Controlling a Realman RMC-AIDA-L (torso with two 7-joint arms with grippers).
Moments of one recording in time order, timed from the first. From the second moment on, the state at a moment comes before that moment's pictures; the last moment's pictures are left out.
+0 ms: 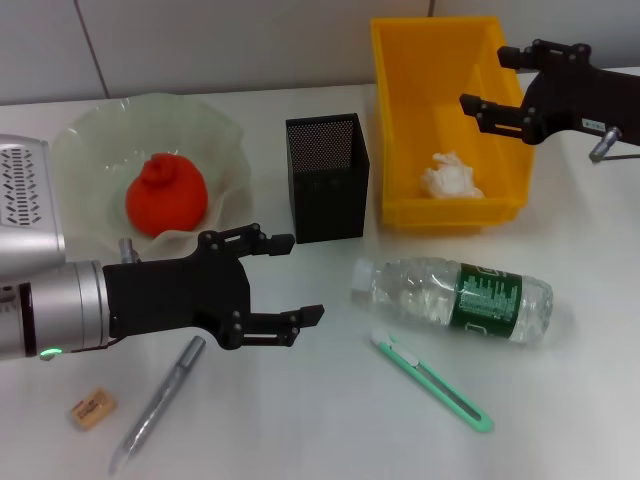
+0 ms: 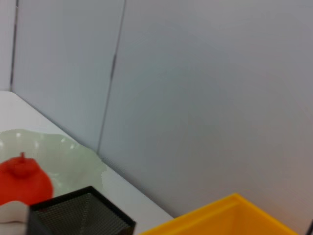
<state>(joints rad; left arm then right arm) -0.41 -2.07 1.32 0.82 1.60 1.36 -1.22 0.35 2.08 -1.02 -1.12 -1.78 -1.03 1.38</state>
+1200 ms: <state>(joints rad) -0.41 -2.07 1.32 0.82 1.57 1.35 -1.22 0.17 2.09 -1.13 -1.64 -2.16 -1.39 2.05</state>
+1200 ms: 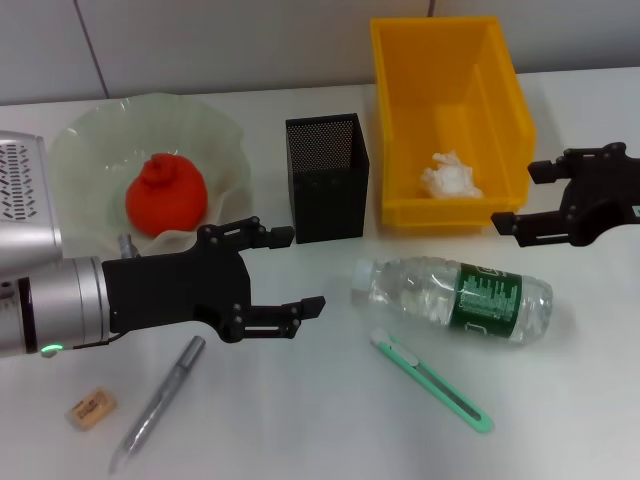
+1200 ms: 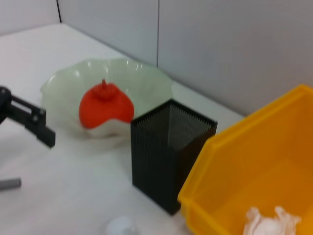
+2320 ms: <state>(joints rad) -0.40 -2.07 1.34 0.82 1.58 1.36 -1.22 0.37 2.08 -1.12 -1.73 -2.42 -1.74 2.30</state>
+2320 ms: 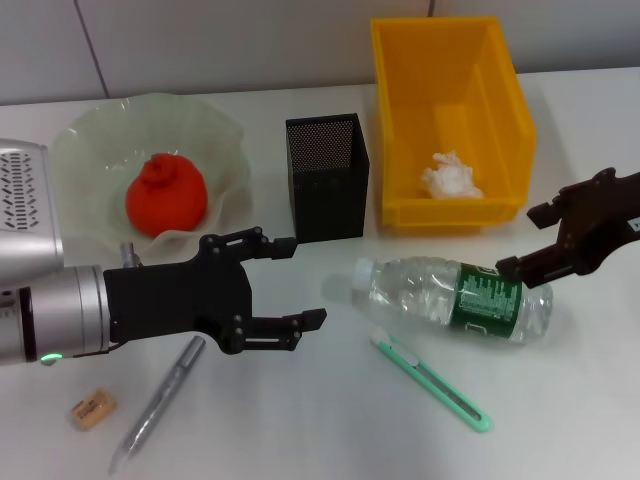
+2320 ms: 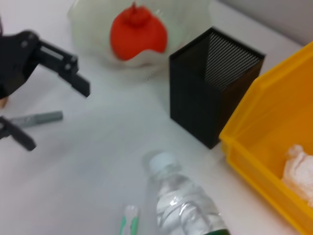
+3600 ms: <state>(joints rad) -0.40 -2.07 1.35 0.82 1.57 1.38 -1.22 0.45 2.08 -1.16 -1.52 -2.55 -1.70 1.96</state>
